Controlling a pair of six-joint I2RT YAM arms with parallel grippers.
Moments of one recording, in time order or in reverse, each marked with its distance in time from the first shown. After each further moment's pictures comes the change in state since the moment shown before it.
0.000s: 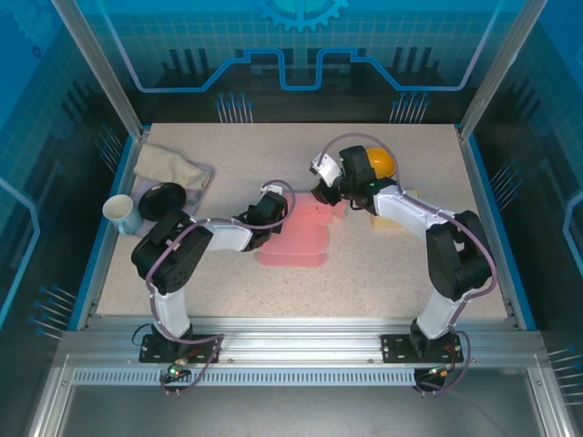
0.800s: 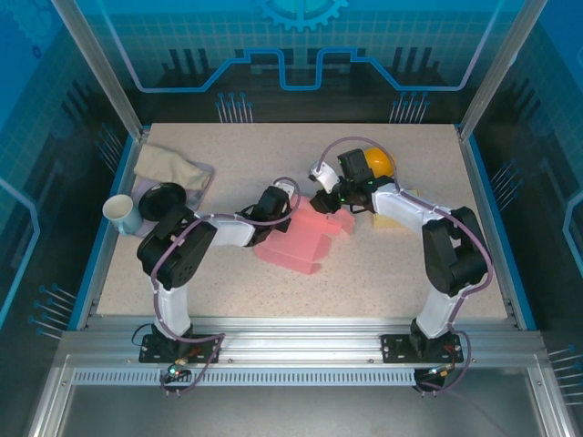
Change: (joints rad) left arm 0.023 0.046 0.057 0.031 0.214 0.115; right arm -0.010 0.028 0.017 -0.123 -0.117 0.011
